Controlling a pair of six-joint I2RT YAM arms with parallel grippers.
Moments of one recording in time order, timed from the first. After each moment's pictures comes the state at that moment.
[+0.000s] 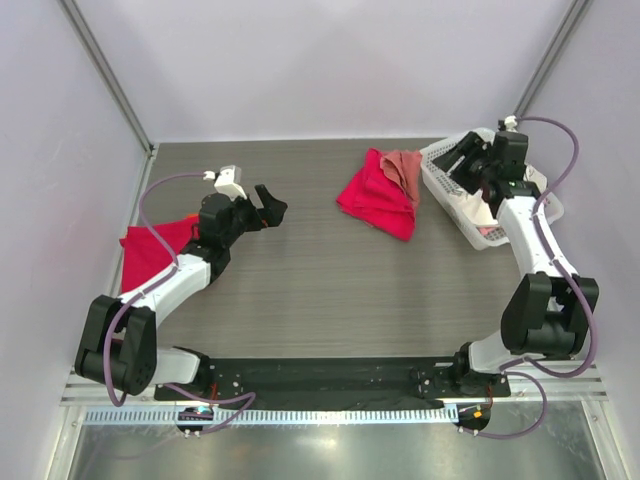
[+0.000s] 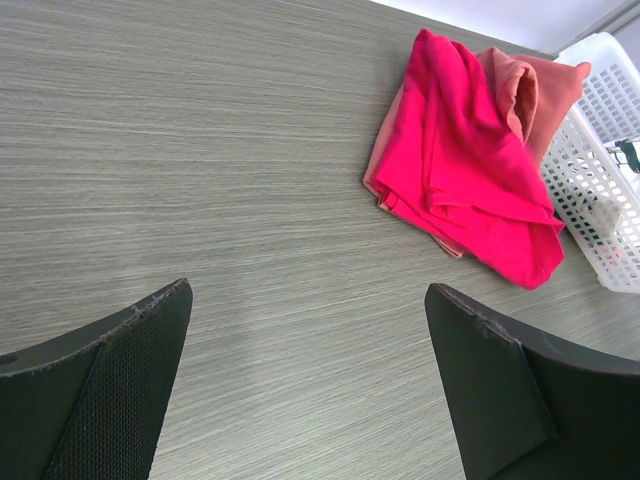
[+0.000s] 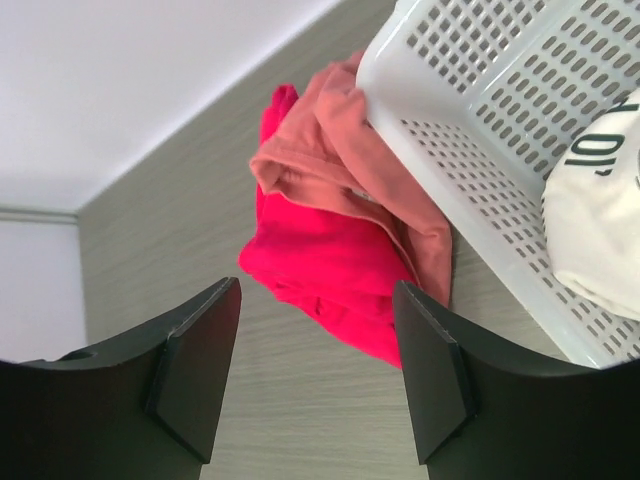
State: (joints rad) left arm -0.31 1.33 0.71 0.35 0.10 -0.47; right arm -0.11 1.49 1.26 -0.25 -0.27 0.63
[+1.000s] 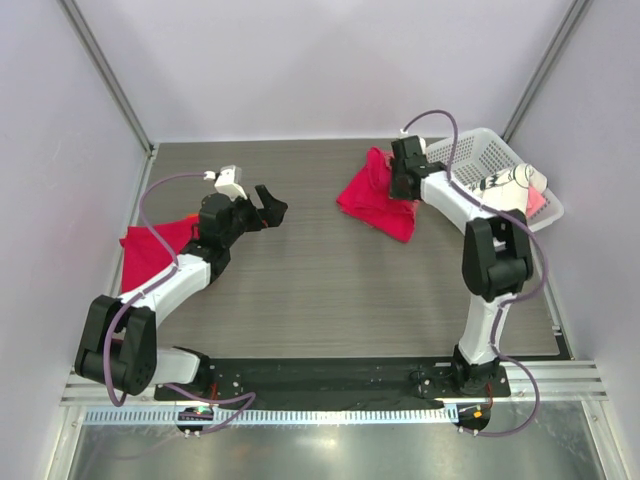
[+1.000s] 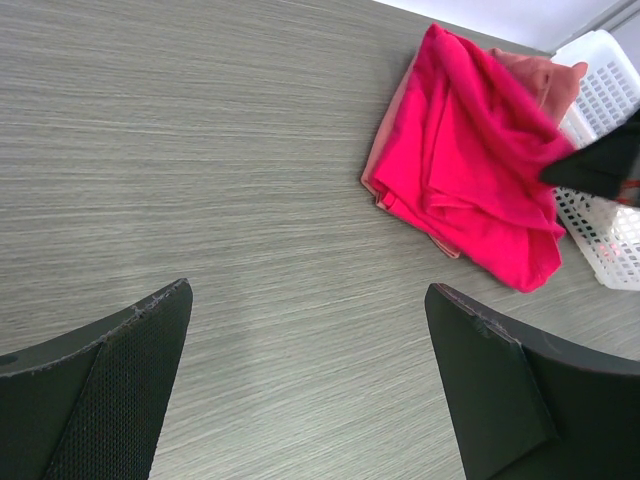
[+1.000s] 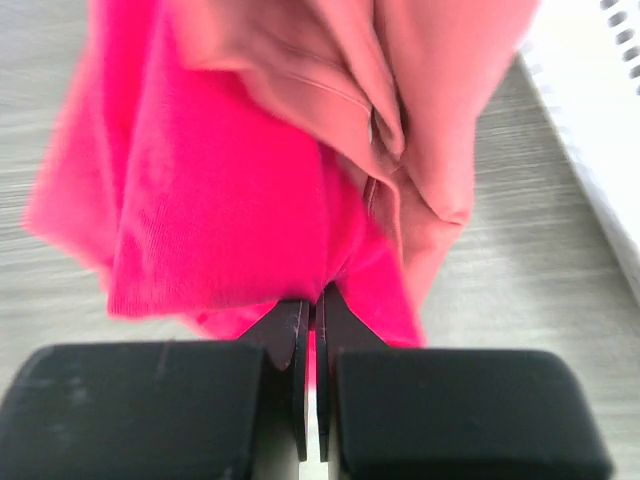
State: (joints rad) left arm -0.31 1.33 0.71 0.35 0.11 -0.47; right arm 0.28 1.95 1.53 -0.46 0.23 0.32
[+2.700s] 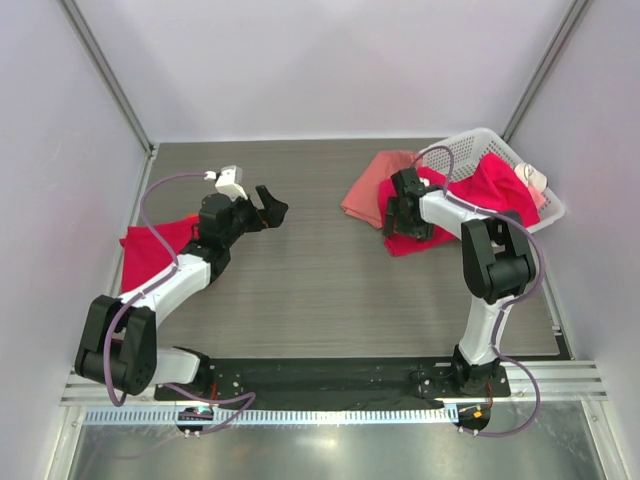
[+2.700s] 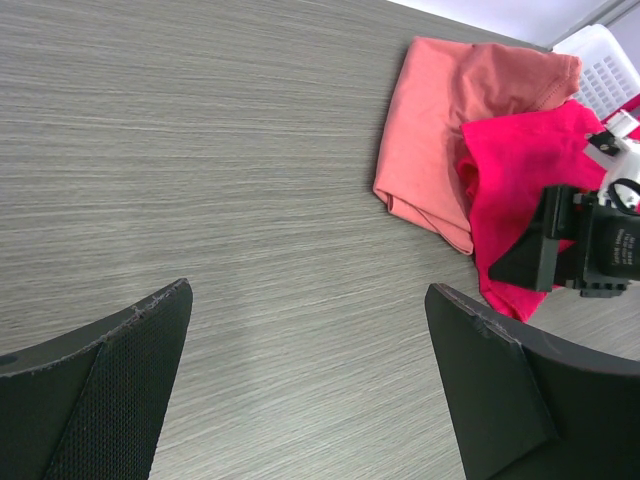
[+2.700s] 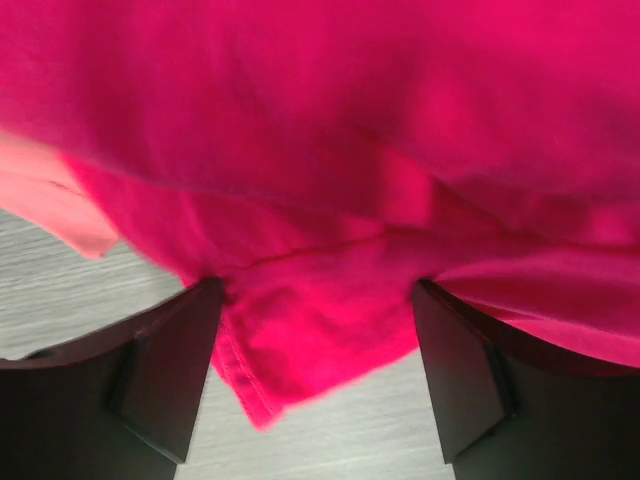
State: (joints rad) left arm -0.31 1.33 0.71 0.35 0.12 -0.47; right arm 0.29 1.88 1.27 -0.56 0.24 0.42
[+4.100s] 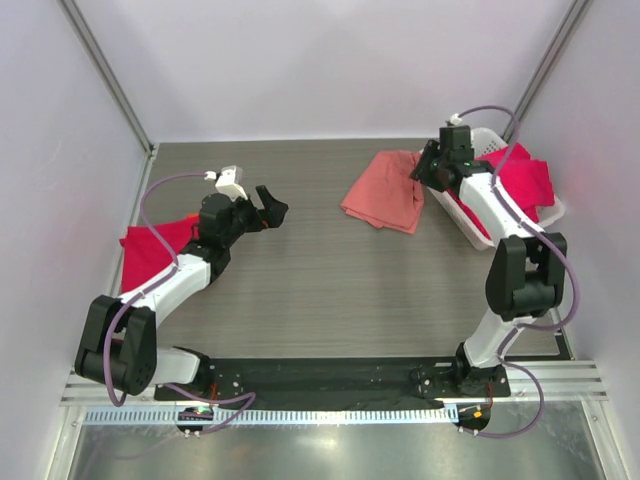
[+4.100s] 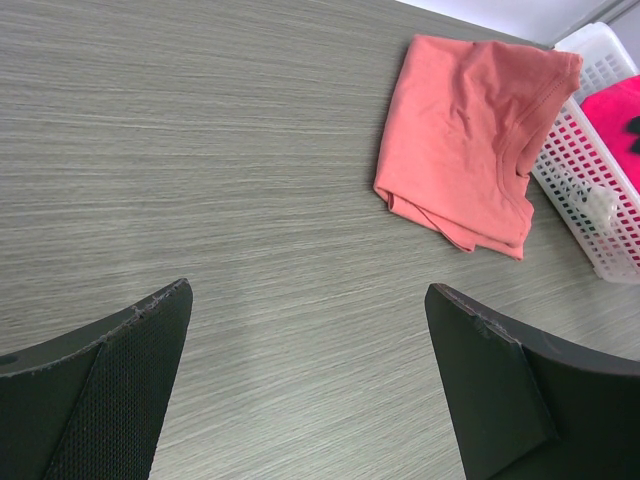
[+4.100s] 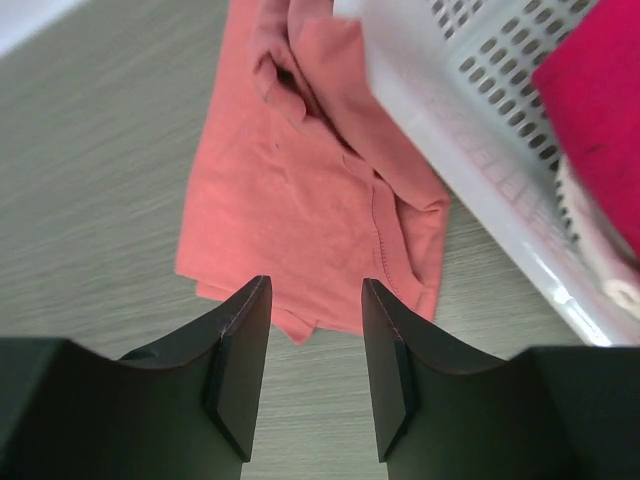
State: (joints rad) left arm -0.31 1.33 0.71 0.35 0.12 -0.47; right arm 0.09 1.71 1.44 -0.42 0.01 0.51
